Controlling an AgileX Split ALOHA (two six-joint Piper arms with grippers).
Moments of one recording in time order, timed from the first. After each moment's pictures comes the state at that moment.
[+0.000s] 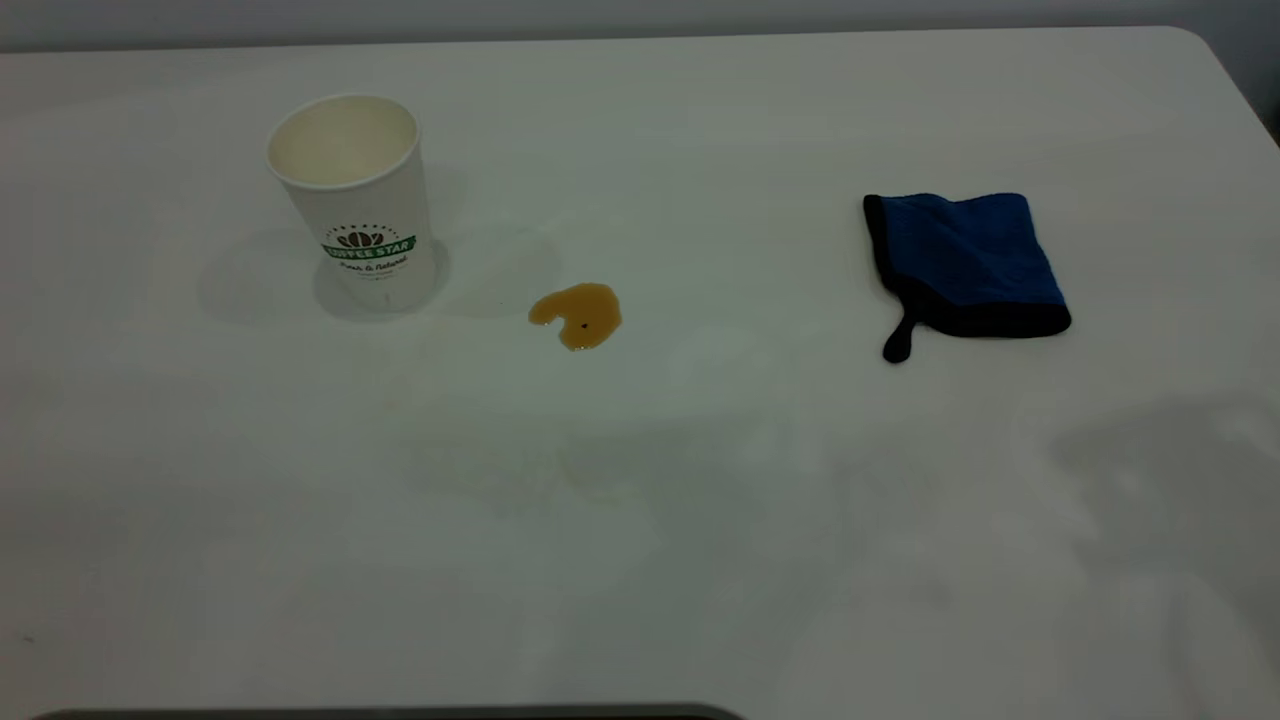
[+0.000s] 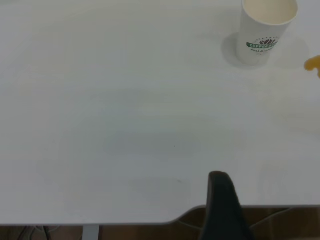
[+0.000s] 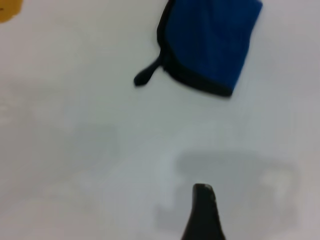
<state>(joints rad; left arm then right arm) 0.01 -0.02 -0.49 -0.01 1.11 -0.01 0.09 1.36 -0.62 0.35 0.35 -0.54</state>
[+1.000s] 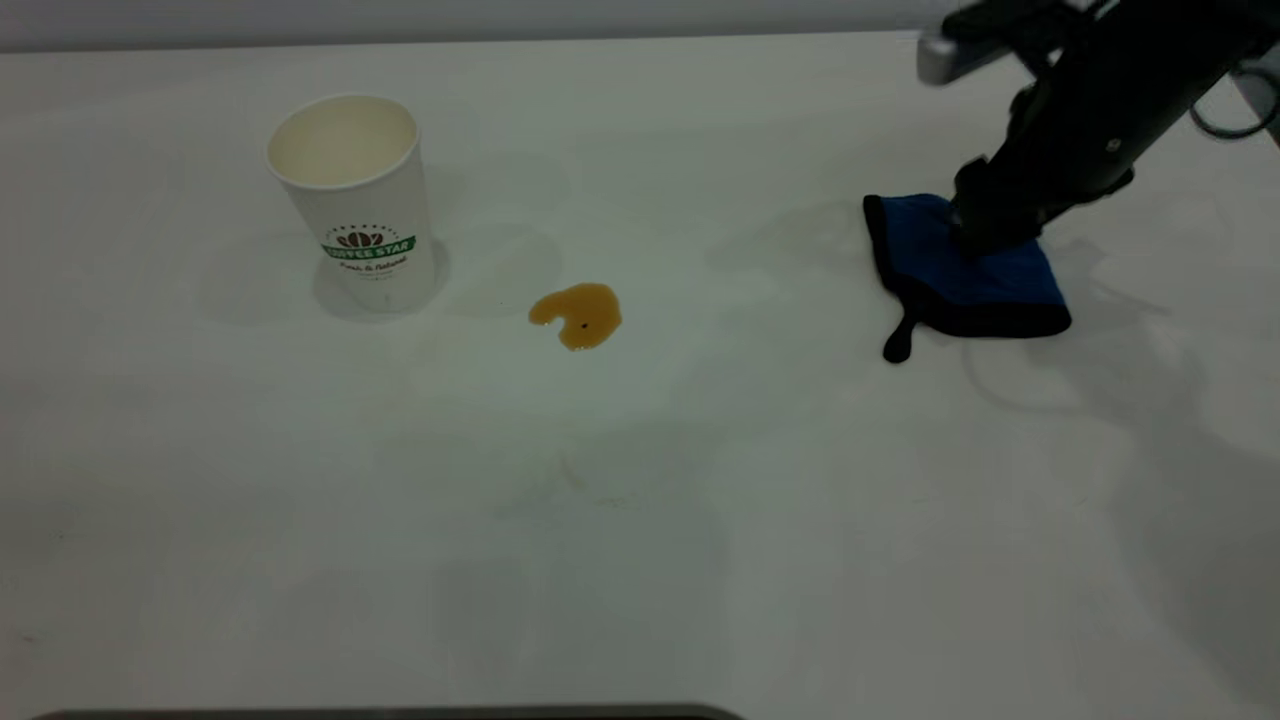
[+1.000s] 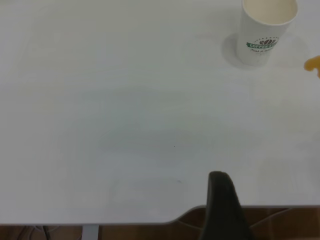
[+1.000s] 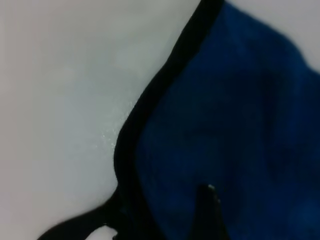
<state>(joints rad) 0.01 -0.02 -0.49 -0.01 1.11 -0.01 0.17 2.36 -1.26 0.42 0.13 -0.77</state>
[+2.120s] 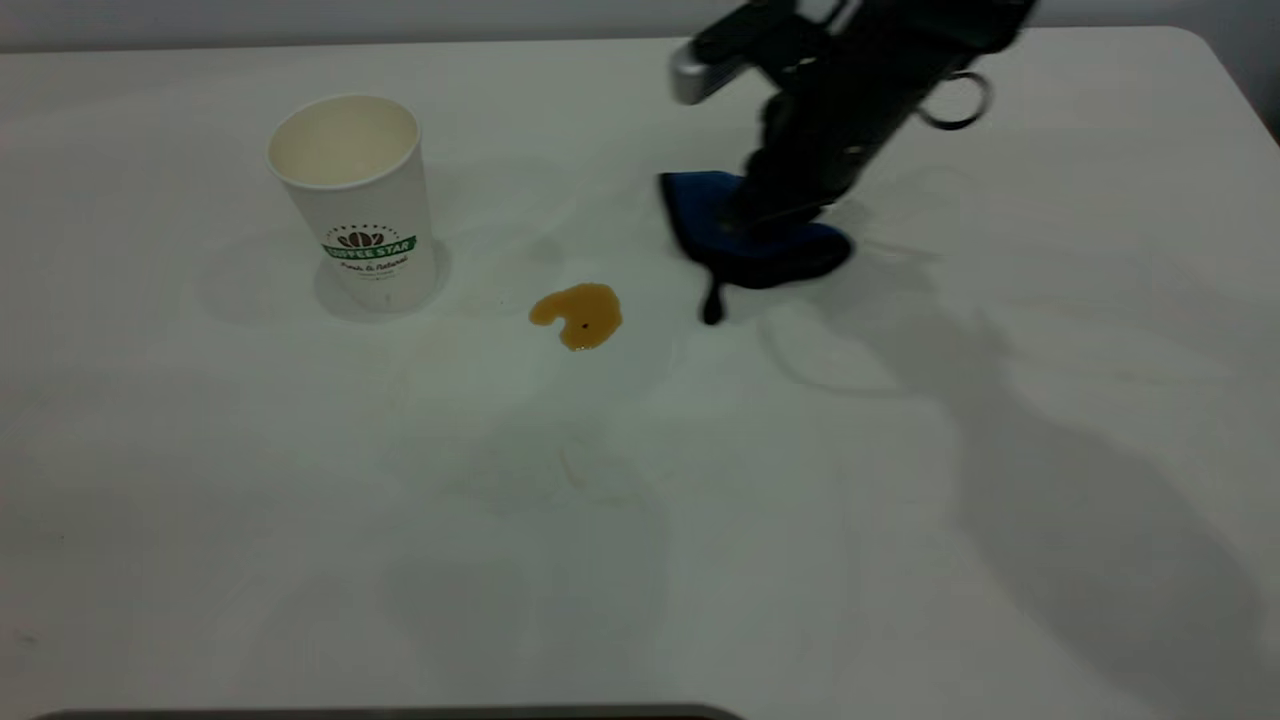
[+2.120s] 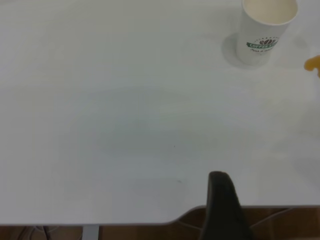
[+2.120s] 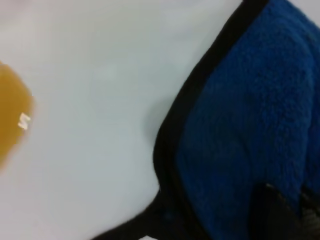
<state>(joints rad) 0.01 -0.02 -0.49 -0.01 1.11 -0.01 0.42 2.59 -1.69 0.46 0.26 -0.79</state>
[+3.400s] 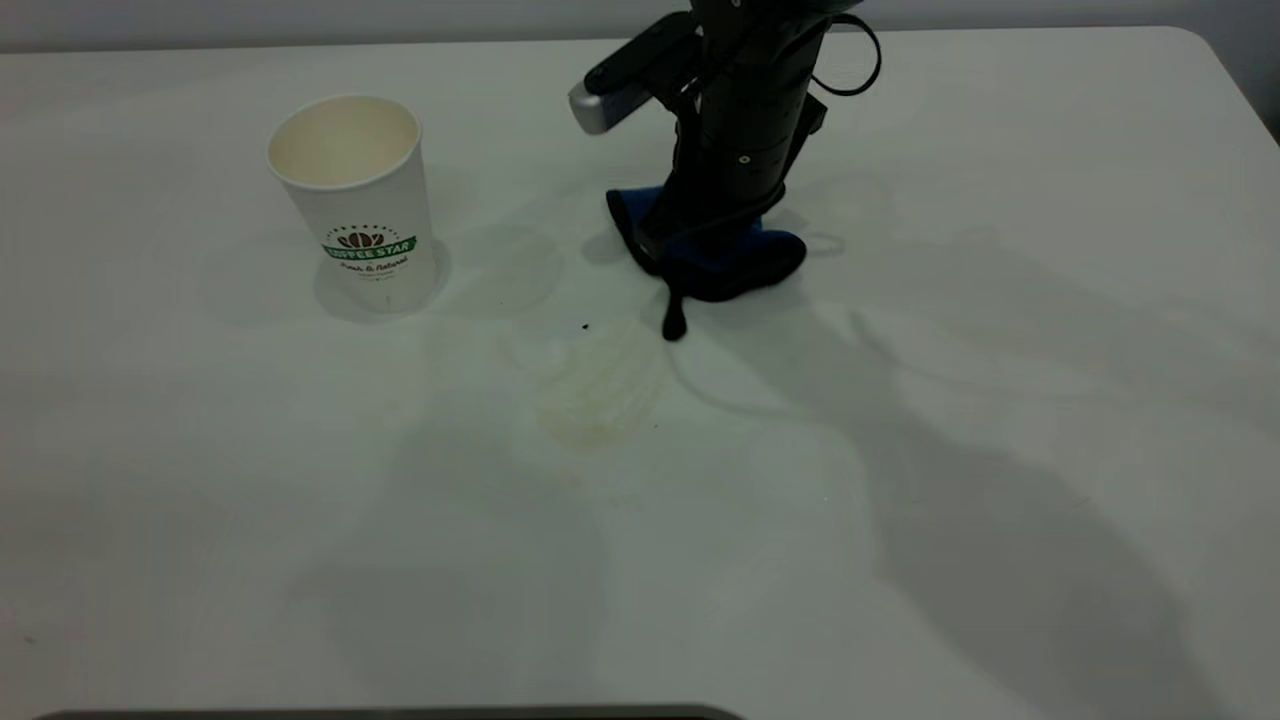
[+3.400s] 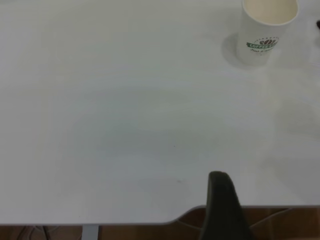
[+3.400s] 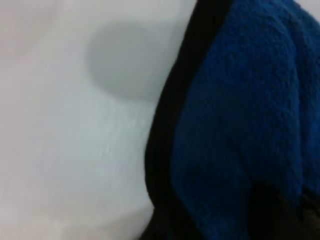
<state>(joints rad) 0.01 -0.02 -0.49 -0.01 1.11 -0.01 0.56 2.65 -1.88 -0.19 0.48 -0.02</state>
